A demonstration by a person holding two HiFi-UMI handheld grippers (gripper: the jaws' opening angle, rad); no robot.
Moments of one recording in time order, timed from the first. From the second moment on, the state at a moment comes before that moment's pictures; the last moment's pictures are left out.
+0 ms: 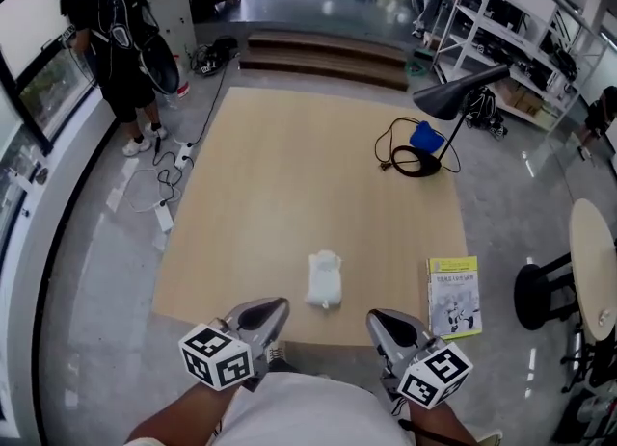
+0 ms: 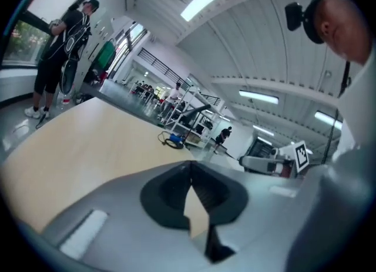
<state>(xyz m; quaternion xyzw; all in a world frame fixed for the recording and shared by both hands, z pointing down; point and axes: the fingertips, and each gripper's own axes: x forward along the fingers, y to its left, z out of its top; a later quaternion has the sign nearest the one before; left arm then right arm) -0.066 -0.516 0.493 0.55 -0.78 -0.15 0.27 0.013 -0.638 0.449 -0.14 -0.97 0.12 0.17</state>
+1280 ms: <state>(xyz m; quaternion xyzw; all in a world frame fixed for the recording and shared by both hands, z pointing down) -0.018 -0.492 0.502 0.52 -0.80 -0.11 0.27 0.080 -0.651 0.488 -0.11 -0.97 0.12 0.20</state>
